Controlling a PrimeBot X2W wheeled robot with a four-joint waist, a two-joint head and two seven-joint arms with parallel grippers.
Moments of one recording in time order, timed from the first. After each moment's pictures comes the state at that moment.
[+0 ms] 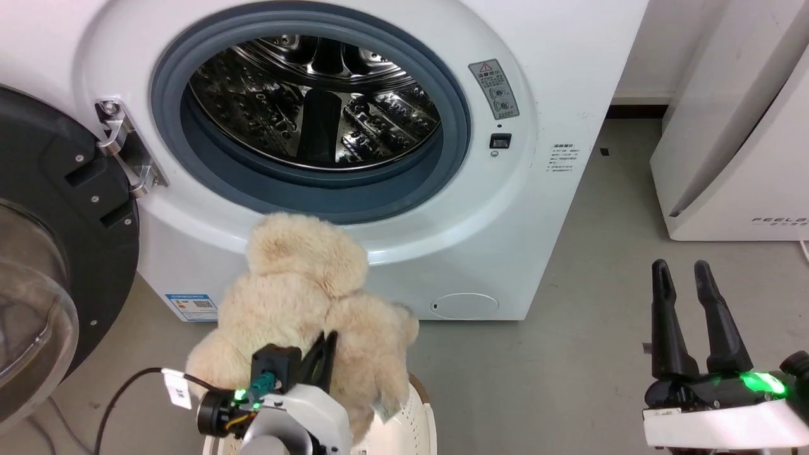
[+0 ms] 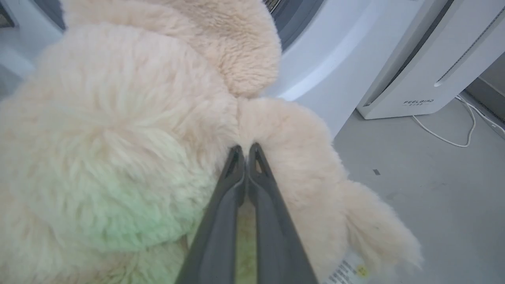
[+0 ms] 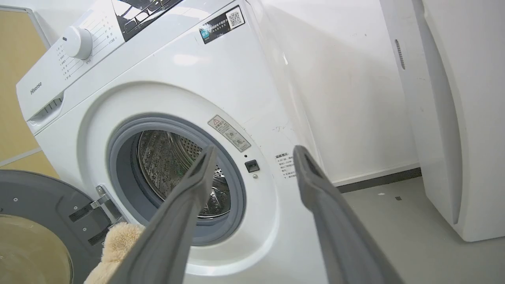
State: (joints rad) left arm -0.28 0.08 -0.29 0.65 -0.26 -0.04 -0.26; right arm 0.02 -0.05 0.03 -0.13 0.47 0.13 -0.26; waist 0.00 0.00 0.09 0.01
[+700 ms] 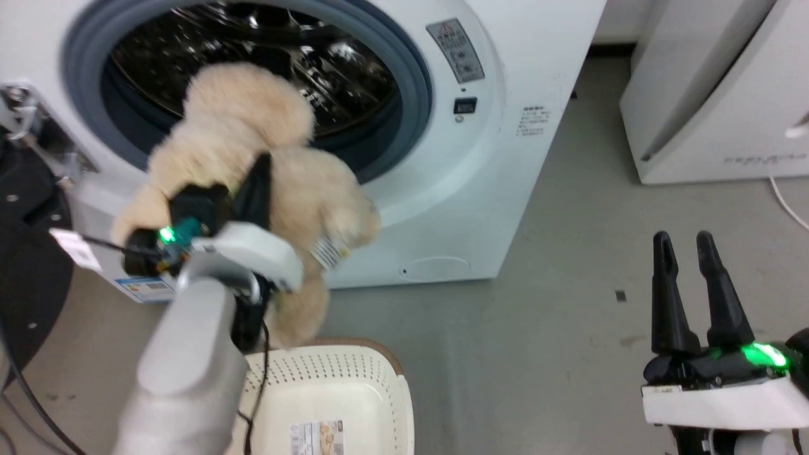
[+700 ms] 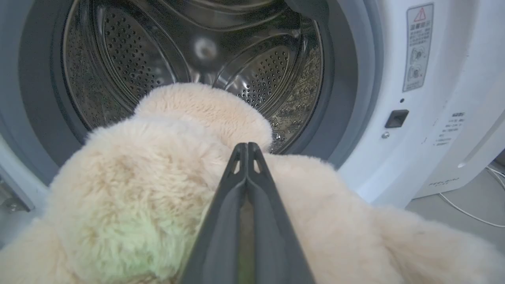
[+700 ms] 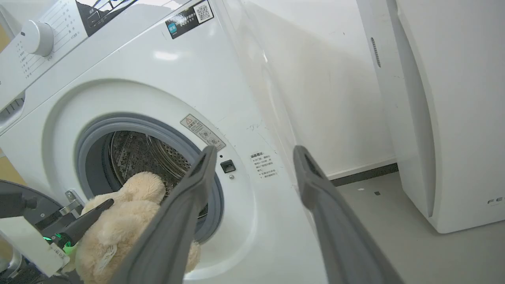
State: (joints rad) left arm -0.62 0.13 -0.16 0.63 -0.23 -0.02 -0.26; right arm -0.04 -0.05 0.04 -0.15 0.47 0.13 -0.26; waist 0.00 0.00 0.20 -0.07
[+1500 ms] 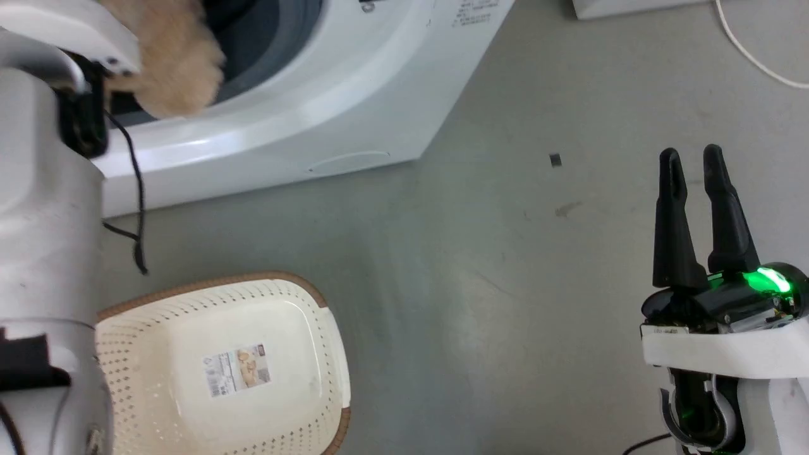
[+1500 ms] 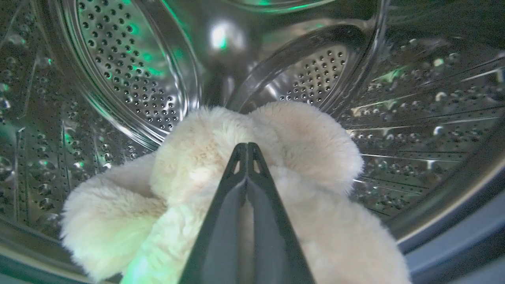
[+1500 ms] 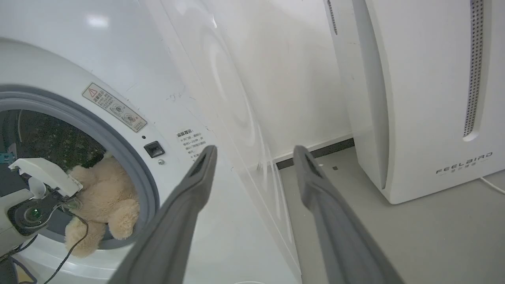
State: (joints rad) left arm -1.12 0.29 -0.01 0.83 -0.21 -0.02 -0.26; right arm -0.21 -0.05 0.08 -0.18 0.52 0.13 -0.26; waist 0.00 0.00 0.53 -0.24
